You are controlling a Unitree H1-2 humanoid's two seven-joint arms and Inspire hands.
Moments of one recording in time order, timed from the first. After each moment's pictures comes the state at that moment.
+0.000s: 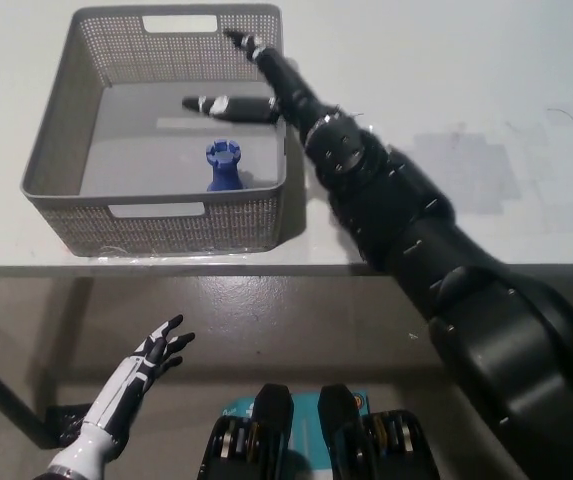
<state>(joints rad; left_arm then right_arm) -0.06 0.22 -0.05 0.14 -0.01 -0.09 -0.19 -1.31 0.08 0.20 1.31 -0.18 -0.19 -0.07</state>
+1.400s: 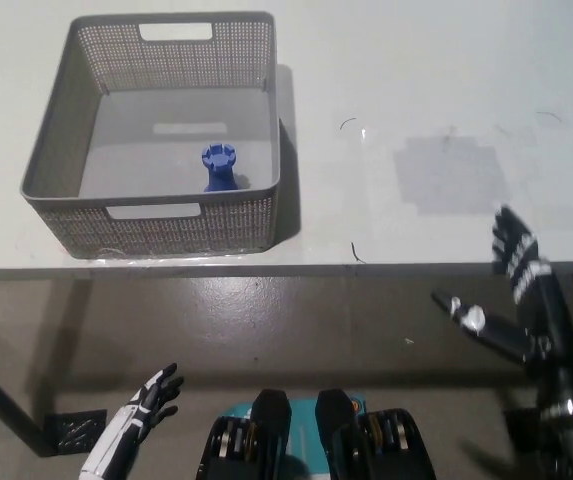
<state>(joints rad) 0.04 0.20 -0.05 0.20 -0.01 -0.14 -0.19 -0.13 -0.07 -0.02 0.01 0.07 -0.09 0.02</state>
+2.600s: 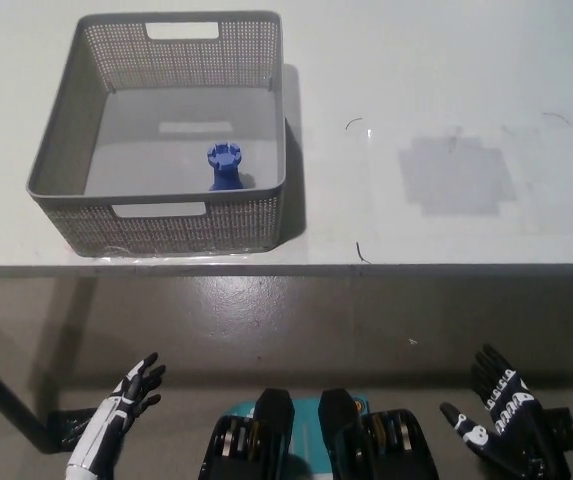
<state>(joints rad) 0.02 0.19 0.02 0.23 0.01 -0.18 -0.17 0.06 -0.08 -0.01 0.18 0.22 -0.17 0.18</state>
